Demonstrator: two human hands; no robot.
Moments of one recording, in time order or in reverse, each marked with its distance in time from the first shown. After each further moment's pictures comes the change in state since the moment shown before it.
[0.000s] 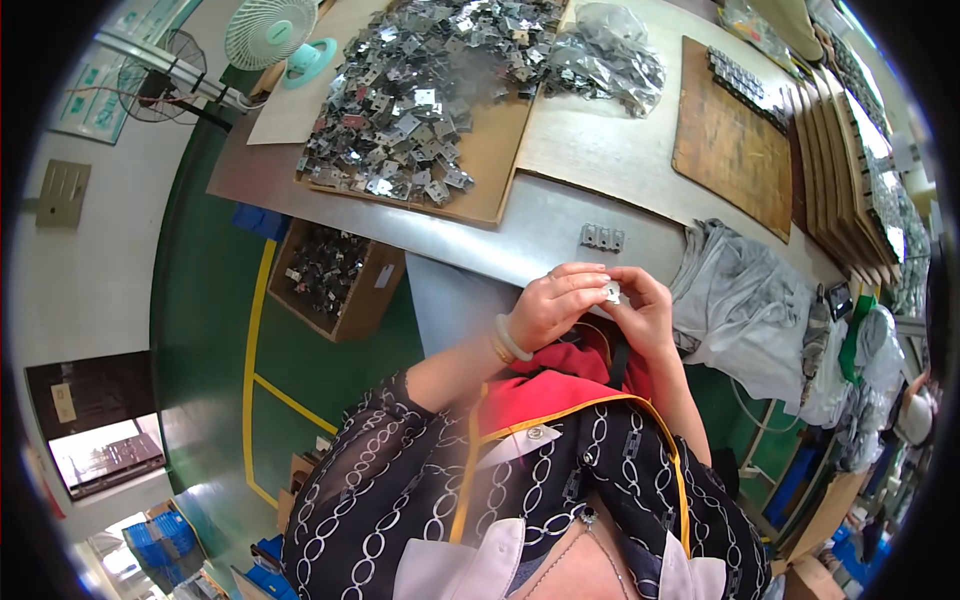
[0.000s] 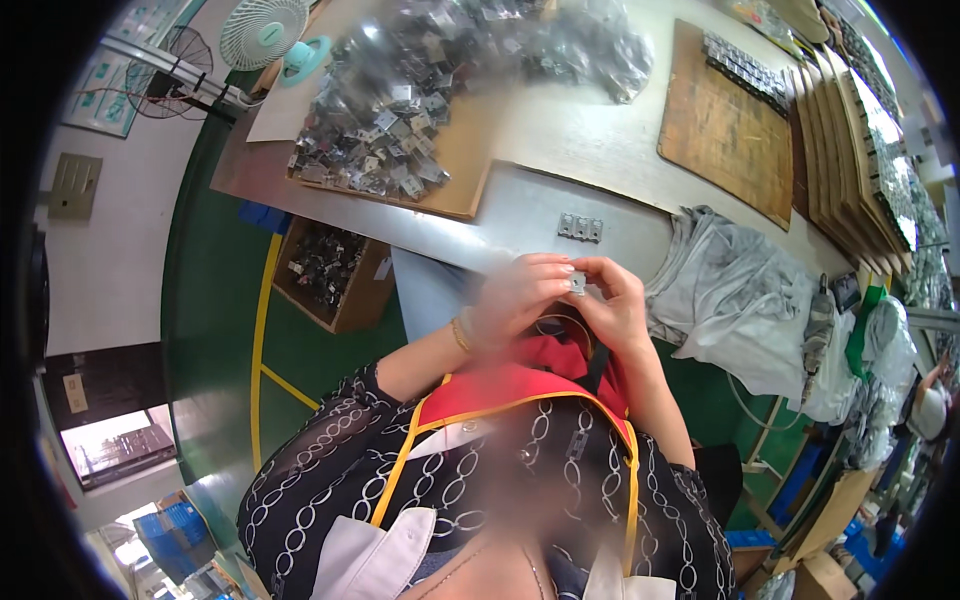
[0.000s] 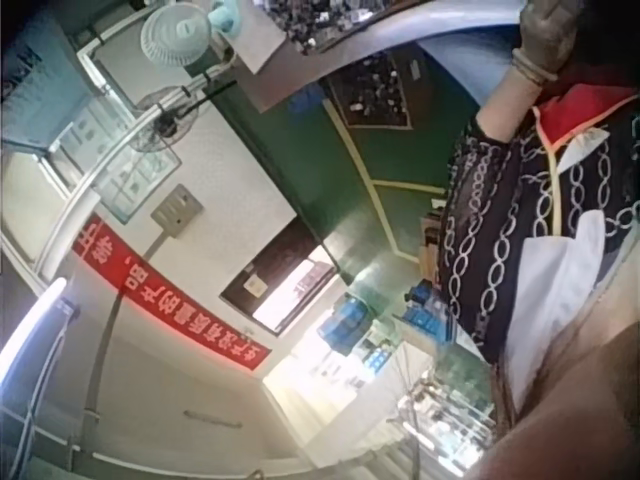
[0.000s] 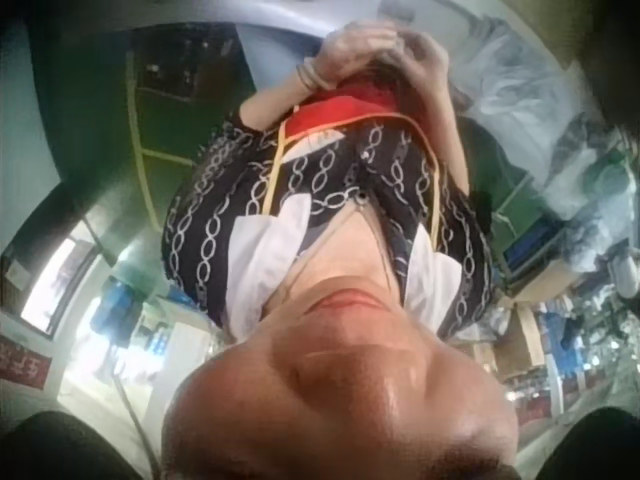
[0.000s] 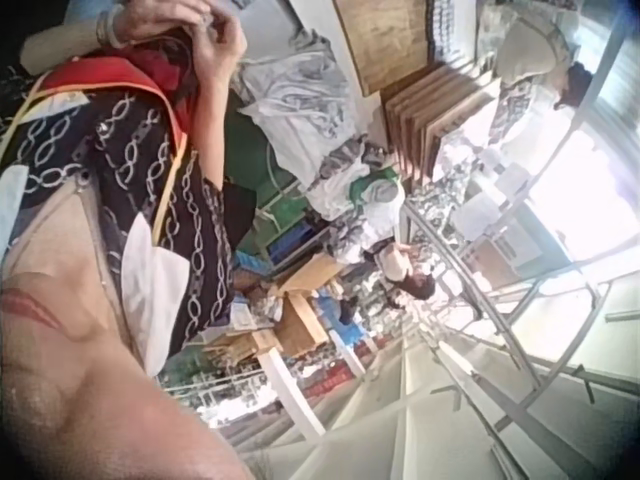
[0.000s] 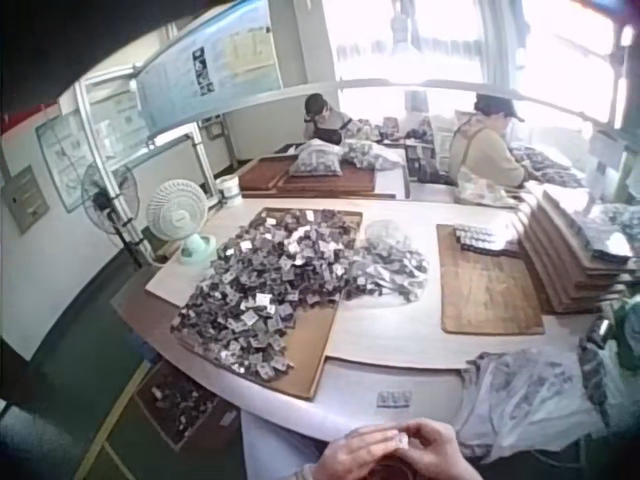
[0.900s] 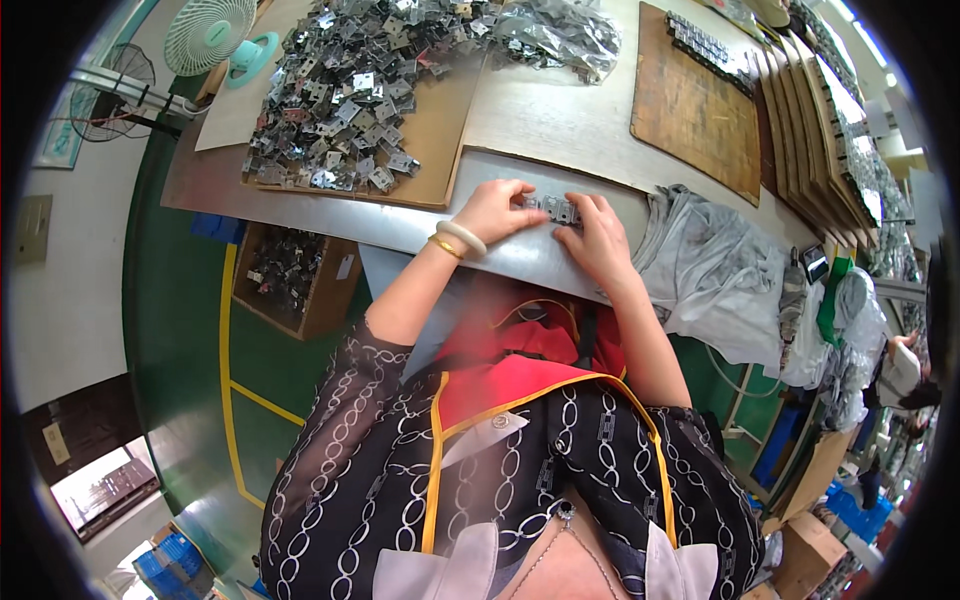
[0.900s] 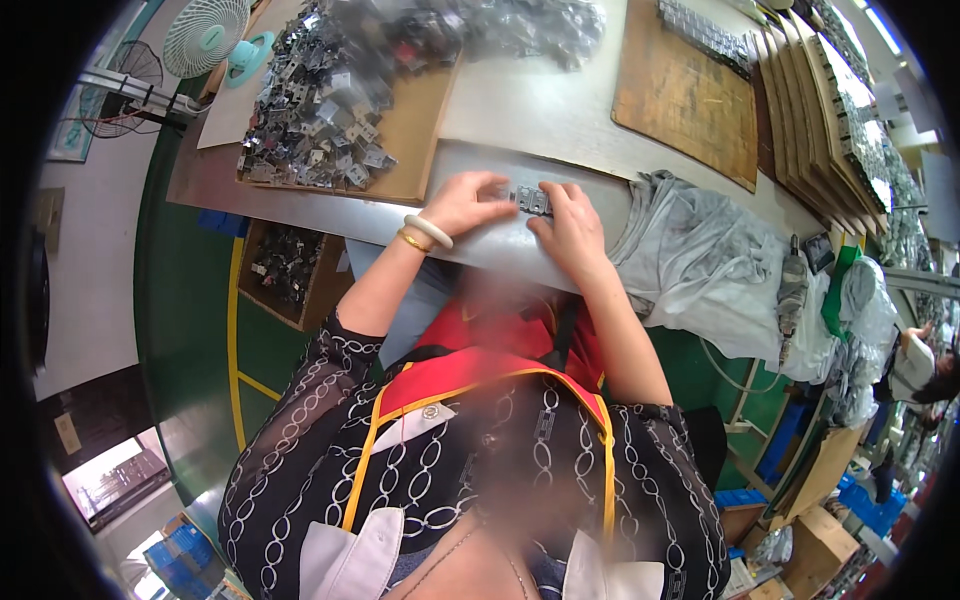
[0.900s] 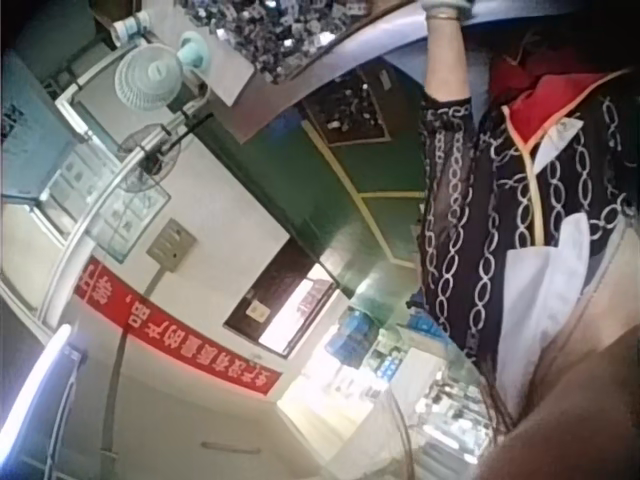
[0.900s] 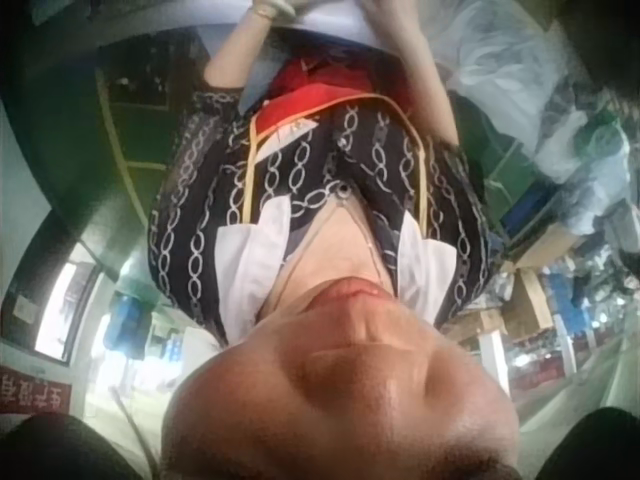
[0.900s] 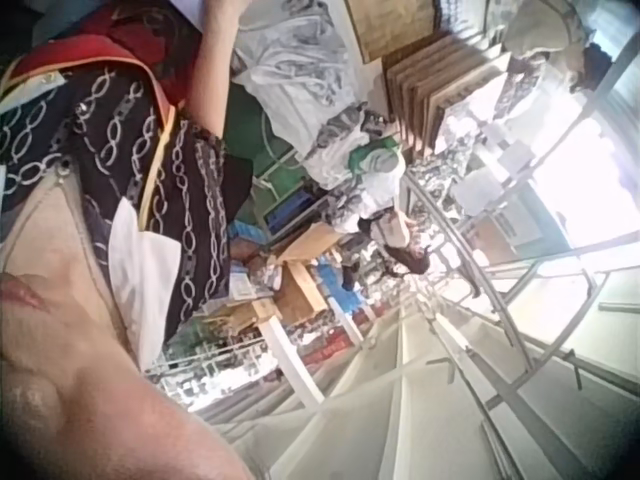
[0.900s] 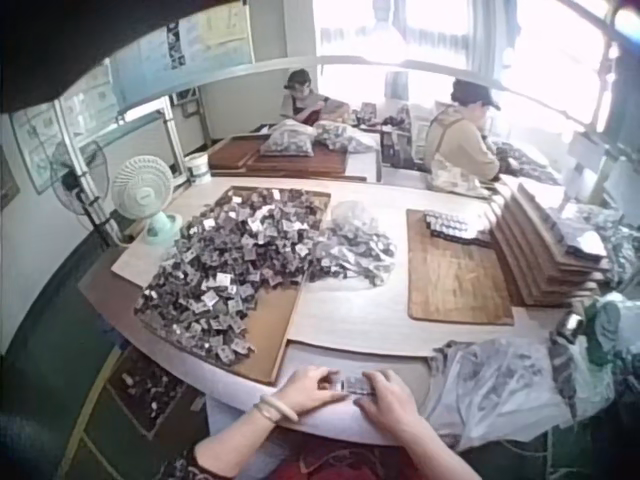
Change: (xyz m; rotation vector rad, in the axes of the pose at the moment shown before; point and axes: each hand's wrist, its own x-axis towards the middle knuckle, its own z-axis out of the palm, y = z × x) left_hand 0.032 -0.116 -0.004 -0.060 -0.315 -0.772; right_hand 0.061 0.037 -0.010 -0.836 -0.019 -0.041
